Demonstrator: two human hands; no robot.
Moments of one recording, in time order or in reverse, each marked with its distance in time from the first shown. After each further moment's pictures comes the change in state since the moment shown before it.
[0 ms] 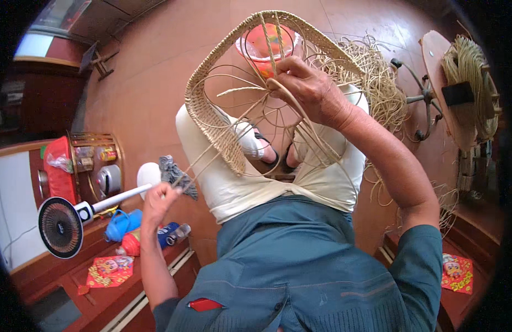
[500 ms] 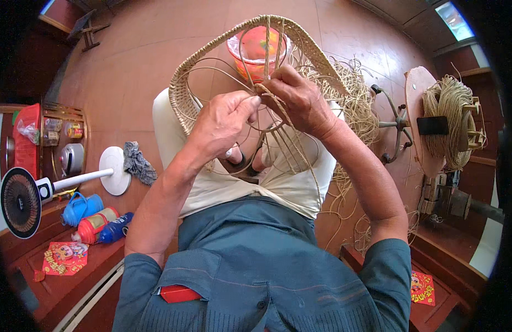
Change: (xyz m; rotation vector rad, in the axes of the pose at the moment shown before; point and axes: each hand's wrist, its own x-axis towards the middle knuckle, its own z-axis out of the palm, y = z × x) left_hand 0.092 0.259 0.123 -0.253 -0.097 0.453; right_hand 0.007 -0.008 -0.021 0.032 -0.107 -0.030
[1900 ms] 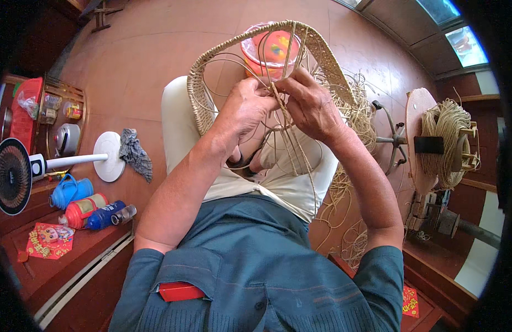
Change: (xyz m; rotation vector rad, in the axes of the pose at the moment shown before) left_hand 0.020 -0.012 0.027 -0.663 0.076 -0.066; right_hand 0.012 -0.014 -0.008 0.094 -0.106 0.149
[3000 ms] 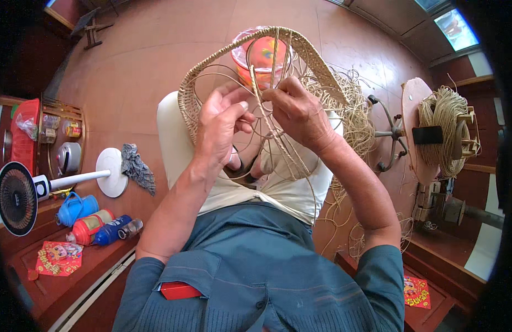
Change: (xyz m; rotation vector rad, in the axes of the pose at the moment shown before) left_hand -0.020 -0.008 -0.018 -0.279 0.184 0.068; right_hand -0.005 -0.002 0.017 -0.165 0.185 -0.066
